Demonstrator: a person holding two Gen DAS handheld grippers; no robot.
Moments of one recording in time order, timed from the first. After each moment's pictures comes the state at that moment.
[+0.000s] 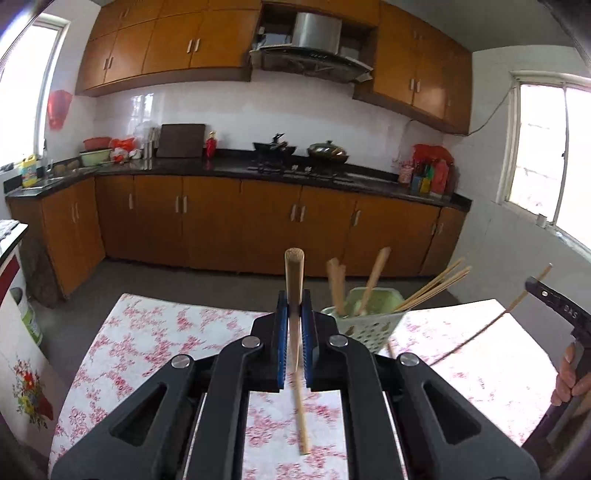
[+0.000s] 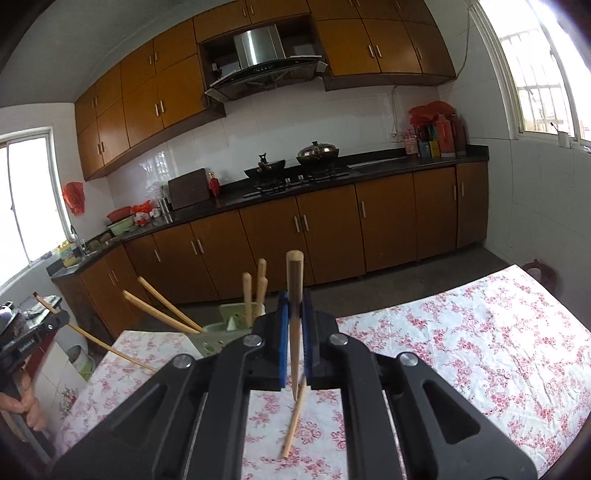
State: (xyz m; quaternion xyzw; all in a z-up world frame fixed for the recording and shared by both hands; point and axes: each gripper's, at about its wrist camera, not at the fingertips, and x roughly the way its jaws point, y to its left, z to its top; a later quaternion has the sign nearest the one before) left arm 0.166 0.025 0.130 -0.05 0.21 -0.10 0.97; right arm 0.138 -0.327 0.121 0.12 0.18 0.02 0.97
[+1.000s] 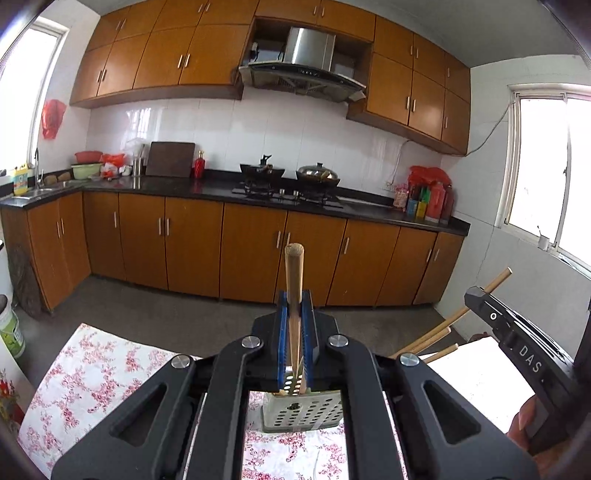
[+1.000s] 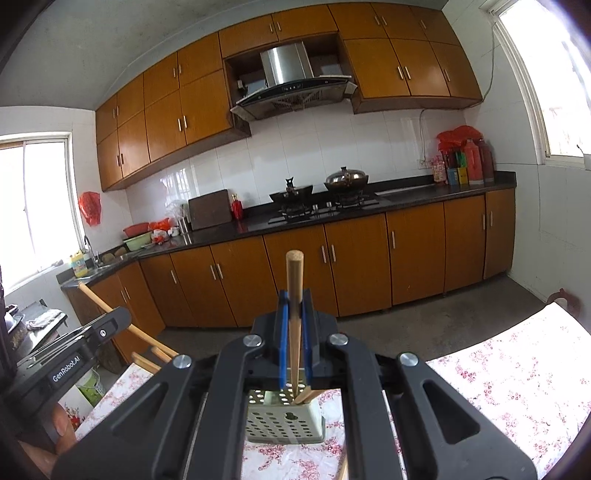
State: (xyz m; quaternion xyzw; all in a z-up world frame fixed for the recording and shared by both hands) left arm 0.237 -0.056 0.139 -0.07 0.17 -0.09 0.98; right arm 0.223 -0.278 0.140 0.11 0.14 0.04 0.98
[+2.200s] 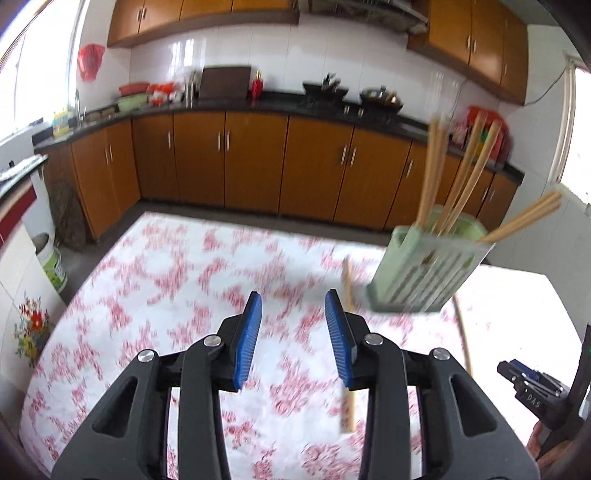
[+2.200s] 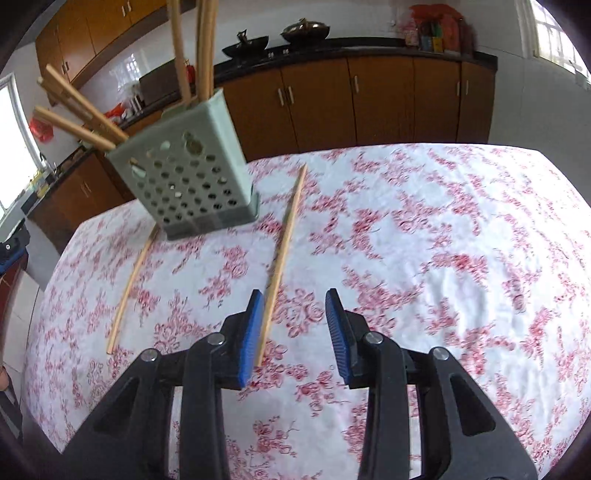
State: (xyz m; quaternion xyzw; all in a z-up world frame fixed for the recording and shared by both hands) left arm 0.214 0.036 0.011 -0.06 0.33 0.00 0.94; right arm 0.203 -0.288 -0.072 0.11 0.41 0.01 0.90
